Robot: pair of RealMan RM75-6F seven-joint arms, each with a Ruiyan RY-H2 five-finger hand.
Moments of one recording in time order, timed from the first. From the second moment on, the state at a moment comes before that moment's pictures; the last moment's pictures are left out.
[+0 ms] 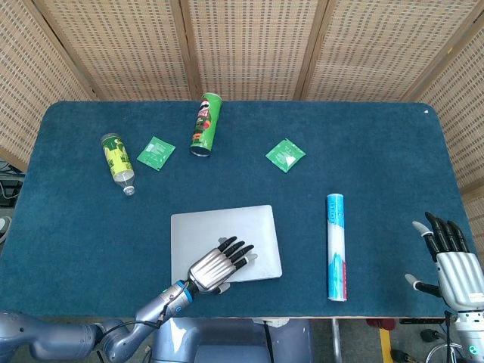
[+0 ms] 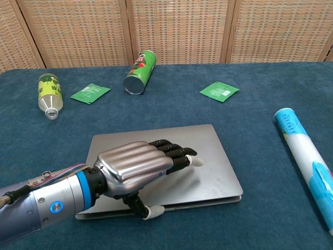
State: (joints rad) left arm -0.72 -1.79 -0.04 -1.52 1.38 0.87 0.56; right arm 0.06 -1.04 0.05 -1.67 -1.56 1.50 0.03
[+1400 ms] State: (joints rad) left arm -0.82 -1.66 -0.18 -1.65 1.10 0.95 0.69; right arm 0.50 -1.37 -0.02 -1.44 -1.78 1.00 0.14
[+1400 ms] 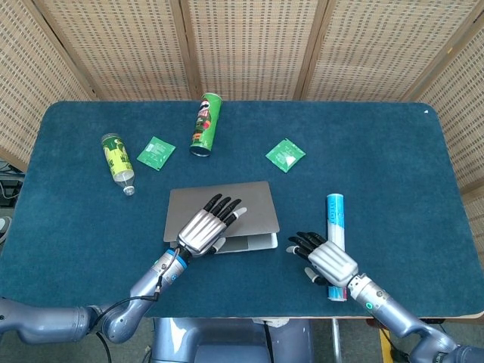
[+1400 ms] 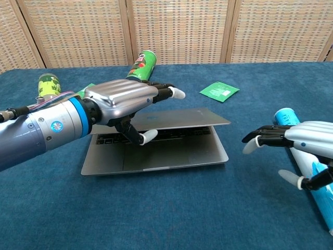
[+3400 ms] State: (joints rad) left arm -0.88 -1.57 -0.17 -1.66 1.08 1.02 0.64; right arm 0.62 -1.55 0.02 -1.48 -1.43 0.85 -0.29
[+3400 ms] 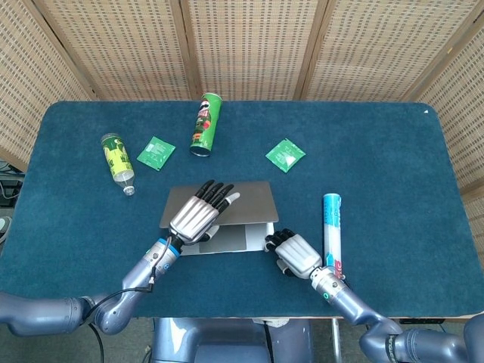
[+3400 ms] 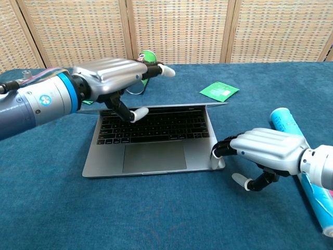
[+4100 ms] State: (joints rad) left arm -0.90 -1.46 -0.28 -1.54 0.99 1.02 0.57; right arm 0.64 -1.55 0.03 -1.51 -1.37 0.84 -0.38
